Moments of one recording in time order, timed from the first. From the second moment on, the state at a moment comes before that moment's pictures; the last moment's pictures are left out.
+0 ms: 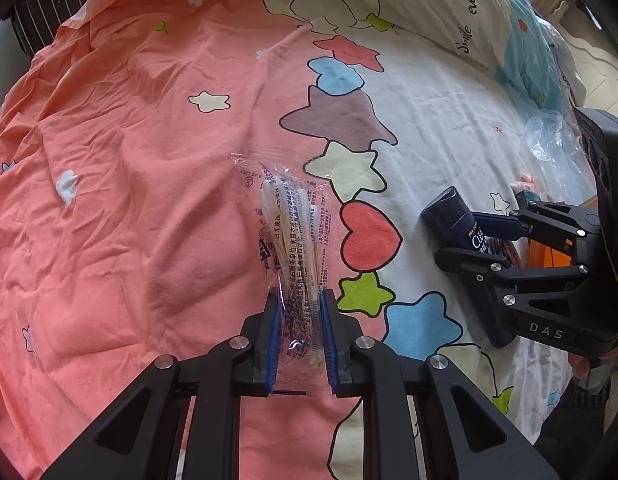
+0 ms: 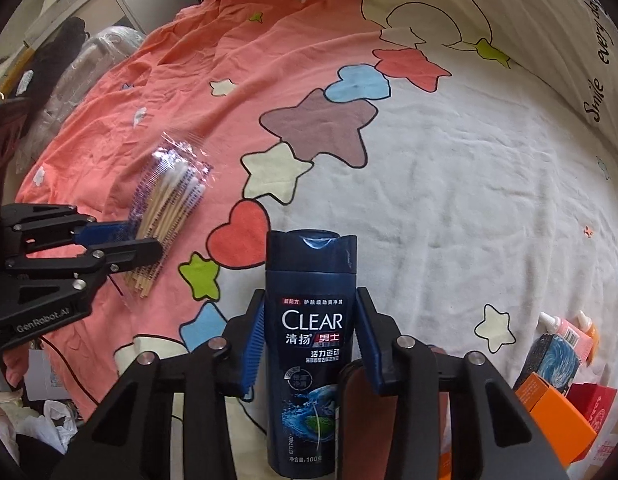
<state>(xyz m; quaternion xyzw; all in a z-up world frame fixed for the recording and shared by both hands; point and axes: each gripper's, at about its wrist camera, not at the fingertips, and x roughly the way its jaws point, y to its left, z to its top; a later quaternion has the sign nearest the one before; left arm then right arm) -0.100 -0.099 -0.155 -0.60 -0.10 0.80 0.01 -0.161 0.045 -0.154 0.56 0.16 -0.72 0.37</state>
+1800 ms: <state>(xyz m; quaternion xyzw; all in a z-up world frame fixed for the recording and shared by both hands) -0.034 0.140 0.016 -0.52 0.05 0.83 0.19 -0.062 0.262 0.040 0.46 0.08 -0.85 0.24</state>
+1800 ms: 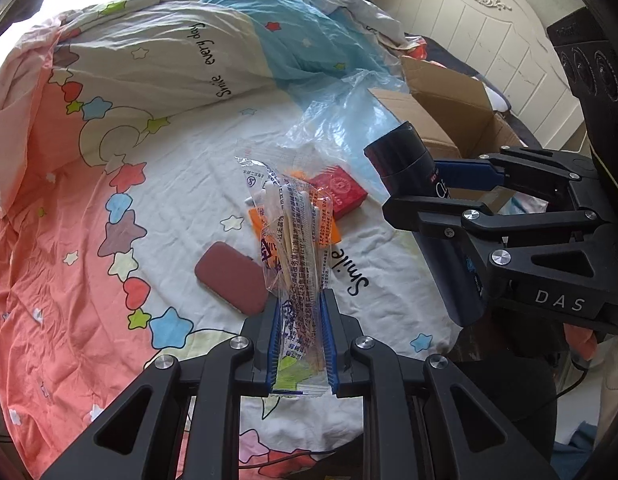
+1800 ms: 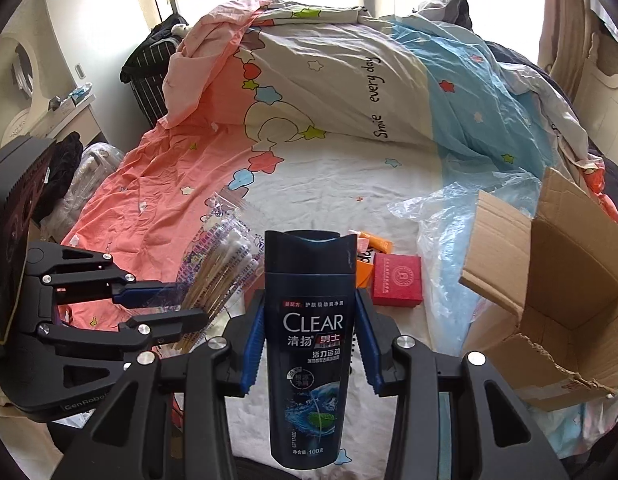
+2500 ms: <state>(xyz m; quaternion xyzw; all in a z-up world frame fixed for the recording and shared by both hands) -0.067 0.322 0.077 -0.45 0.12 0.83 0.30 -0.064 0.434 0.078 0.43 0.00 -0.90 0.12</state>
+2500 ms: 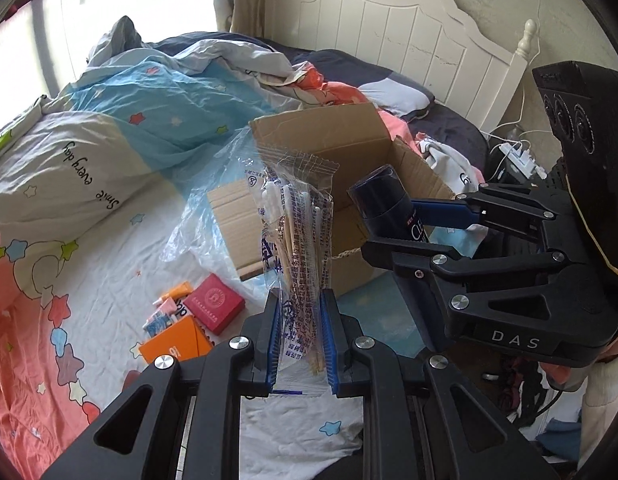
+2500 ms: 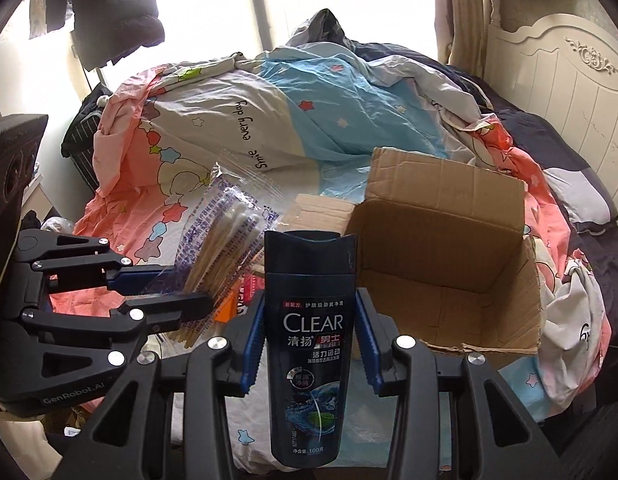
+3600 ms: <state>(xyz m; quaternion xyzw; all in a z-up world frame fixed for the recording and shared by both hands) -0.171 0.455 0.016 -0.49 0.11 0.79 0.34 -0.150 0.558 0.040 0.42 -0.06 -0.90 0.08</state>
